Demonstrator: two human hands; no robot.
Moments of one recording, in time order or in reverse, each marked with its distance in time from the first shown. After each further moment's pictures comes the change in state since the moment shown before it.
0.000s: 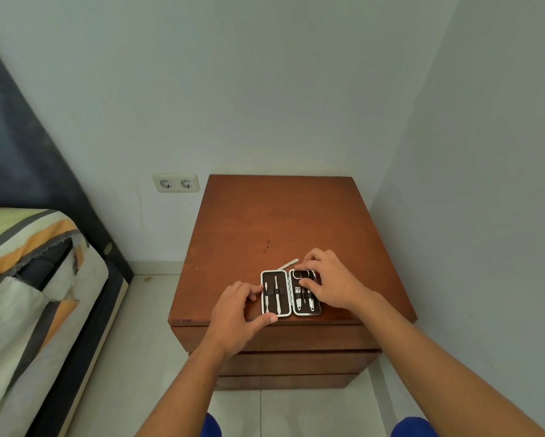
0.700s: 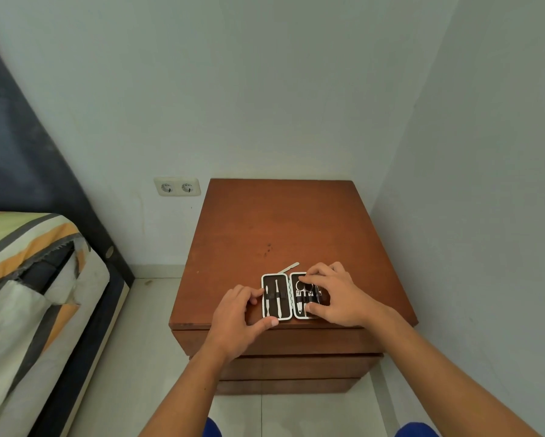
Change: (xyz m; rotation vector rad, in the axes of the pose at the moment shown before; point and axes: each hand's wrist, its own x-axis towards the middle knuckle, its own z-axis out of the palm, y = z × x) left_hand 0.000 0.001 -0.001 0.002 0.009 0.008; right_hand -0.028 0.002 -0.003 -0.019 -0.118 -0.006
